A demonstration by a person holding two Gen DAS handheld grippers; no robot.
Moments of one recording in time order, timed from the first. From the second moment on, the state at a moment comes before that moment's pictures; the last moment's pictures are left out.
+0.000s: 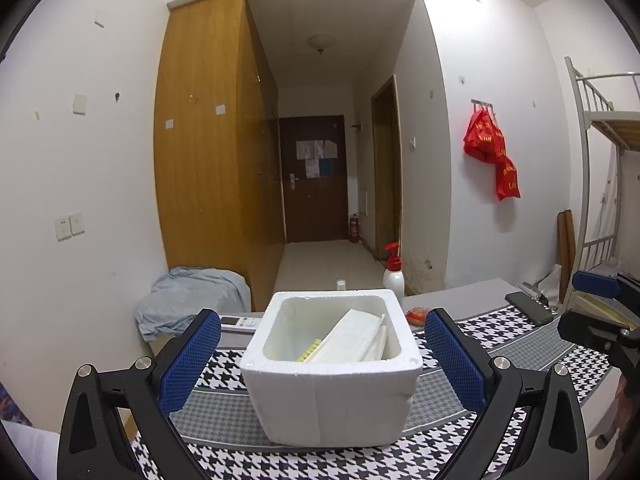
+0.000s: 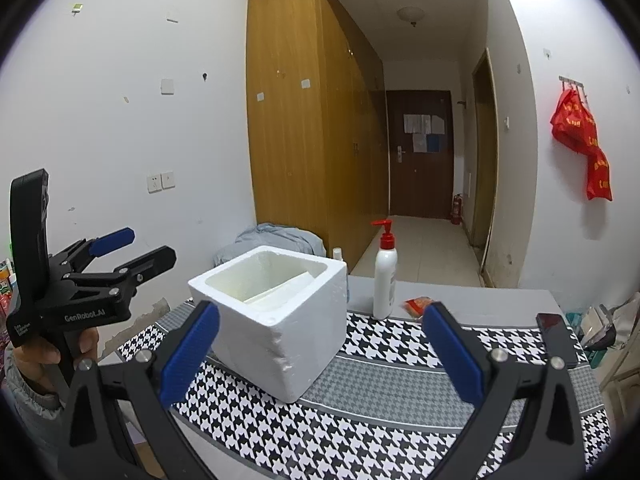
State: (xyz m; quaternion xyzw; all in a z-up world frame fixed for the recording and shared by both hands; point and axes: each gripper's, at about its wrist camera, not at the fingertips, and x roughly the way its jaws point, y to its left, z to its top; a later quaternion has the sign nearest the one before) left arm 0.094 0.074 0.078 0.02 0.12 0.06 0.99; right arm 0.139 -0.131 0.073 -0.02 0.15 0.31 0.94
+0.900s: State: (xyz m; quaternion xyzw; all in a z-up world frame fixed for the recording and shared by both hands) left arm 0.038 0.047 0.061 0.01 0.10 0.06 0.99; right arm 0.079 -0.160 0.064 -0.01 0.09 0.32 0.94
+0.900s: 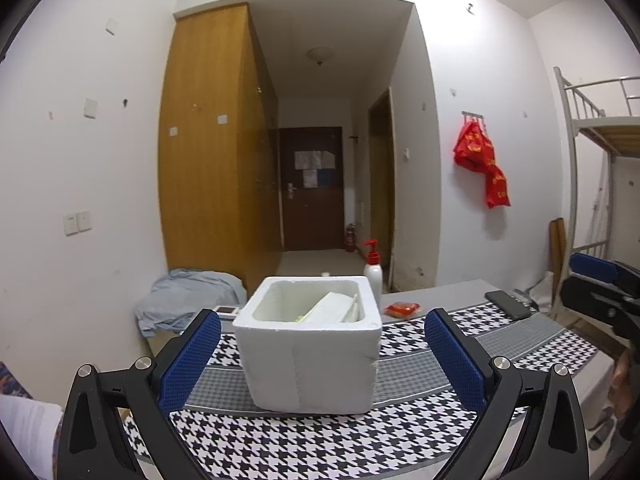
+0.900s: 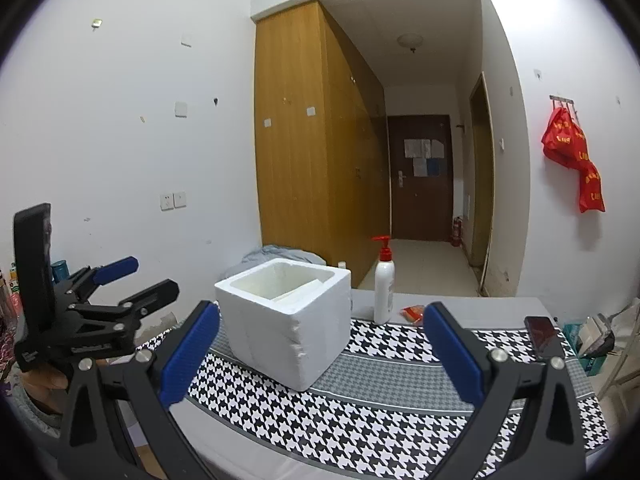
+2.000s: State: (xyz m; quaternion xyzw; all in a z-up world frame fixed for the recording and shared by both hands) left arm -0.020 0.023 0.004 0.00 0.09 0.08 0.99; right arm 0.030 -0.187 -0.004 0.01 0.11 0.30 0.95
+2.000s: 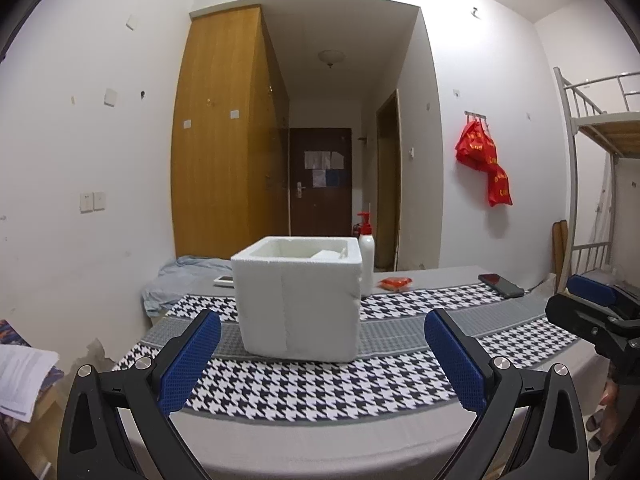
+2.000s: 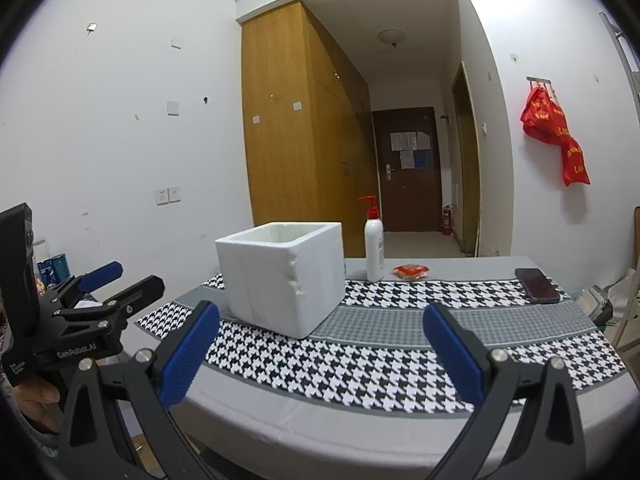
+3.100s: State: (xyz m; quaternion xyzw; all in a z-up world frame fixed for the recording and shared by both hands) left arm -0.073 0.011 -0.004 0.00 0.07 0.07 1.00; right arm -0.024 -0.186 -0.013 0.00 0.09 0.30 0.95
